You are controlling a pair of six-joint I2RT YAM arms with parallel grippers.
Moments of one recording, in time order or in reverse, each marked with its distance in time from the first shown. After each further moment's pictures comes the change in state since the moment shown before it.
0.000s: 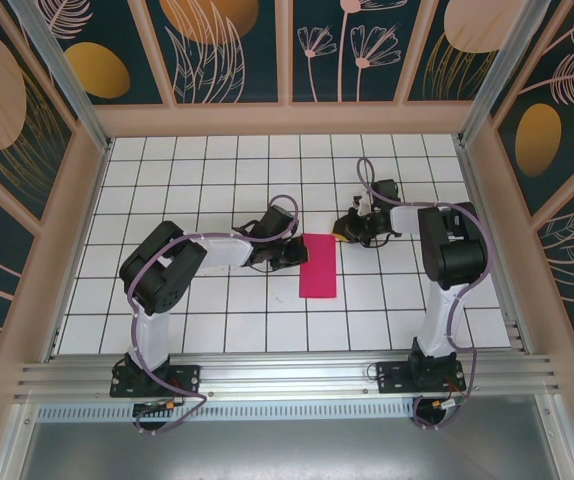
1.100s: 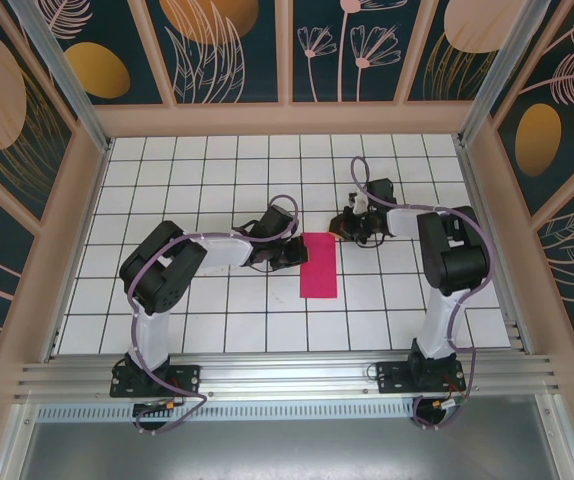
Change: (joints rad) left arm 0.001 0.001 0.001 0.001 0.008 0.000; right arm 0.043 -0.029 -0.029 0.056 0.050 -0.001
